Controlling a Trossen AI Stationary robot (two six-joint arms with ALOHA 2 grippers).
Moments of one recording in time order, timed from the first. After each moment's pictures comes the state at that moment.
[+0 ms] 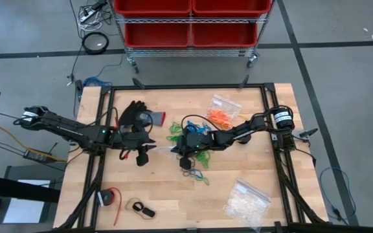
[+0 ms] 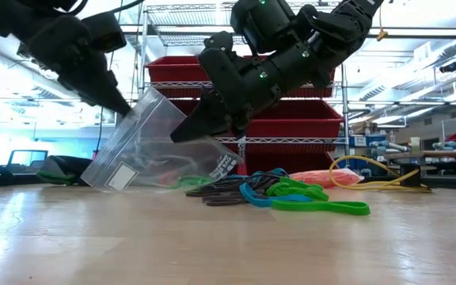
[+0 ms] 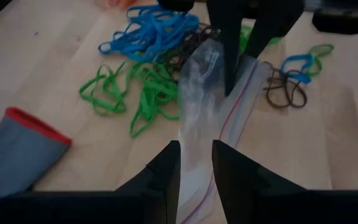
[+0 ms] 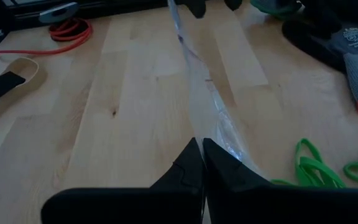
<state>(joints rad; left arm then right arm) -0.20 0.98 0.51 -0.24 -0.32 -0.31 0.08 1.98 1.11 0.37 0.07 0.18</state>
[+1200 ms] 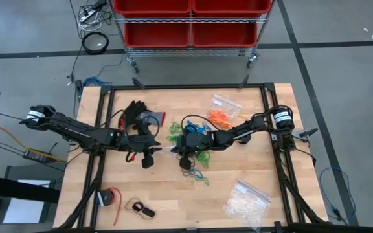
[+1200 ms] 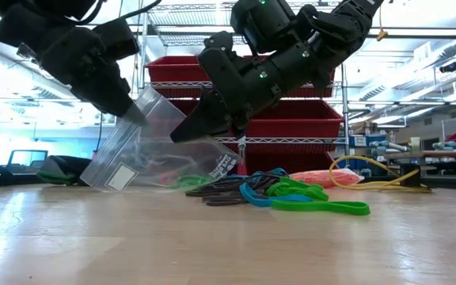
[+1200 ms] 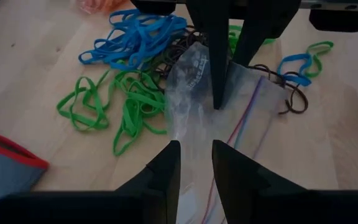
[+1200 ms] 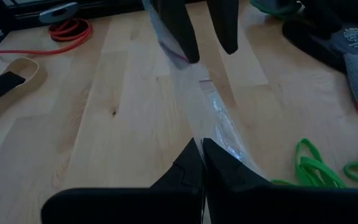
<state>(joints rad) -0.20 1.13 0.51 -0.07 -0.31 -0.26 0.08 1.98 1.11 0.37 0.08 0.18</state>
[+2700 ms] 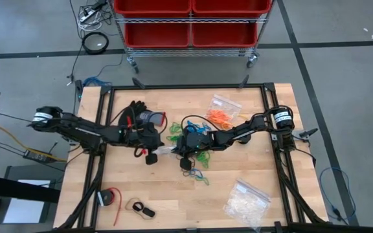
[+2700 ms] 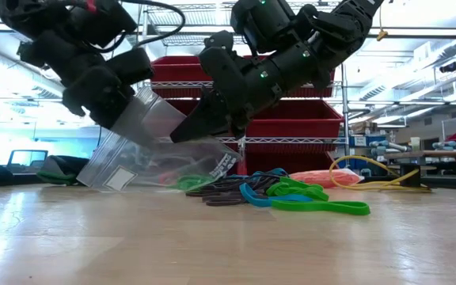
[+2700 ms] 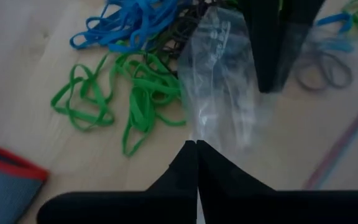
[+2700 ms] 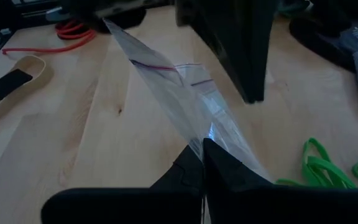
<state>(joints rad) -0.07 1.26 0.52 -0.01 -0.19 -0.11 0.08 1.98 1.11 0.37 0.06 0.18</state>
